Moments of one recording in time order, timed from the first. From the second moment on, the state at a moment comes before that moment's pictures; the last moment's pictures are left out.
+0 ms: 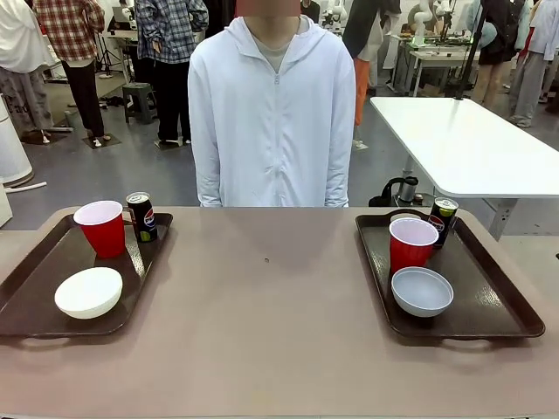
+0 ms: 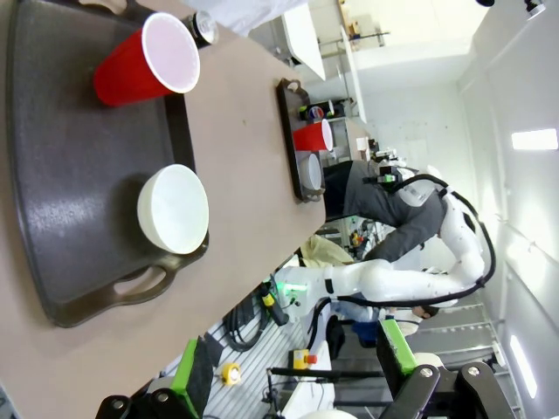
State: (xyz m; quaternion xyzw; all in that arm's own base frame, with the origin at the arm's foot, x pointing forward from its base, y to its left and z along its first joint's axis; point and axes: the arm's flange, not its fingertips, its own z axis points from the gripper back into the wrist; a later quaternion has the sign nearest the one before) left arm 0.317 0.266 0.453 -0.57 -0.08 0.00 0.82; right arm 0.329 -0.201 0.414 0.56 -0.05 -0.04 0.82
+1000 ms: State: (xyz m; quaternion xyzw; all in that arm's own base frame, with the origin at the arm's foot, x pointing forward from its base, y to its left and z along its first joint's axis) left arm 0.317 0.266 0.453 -0.57 -0.08 0.00 0.82; right arm 0.321 -0.220 0.419 0.55 -0.06 -0.09 0.83
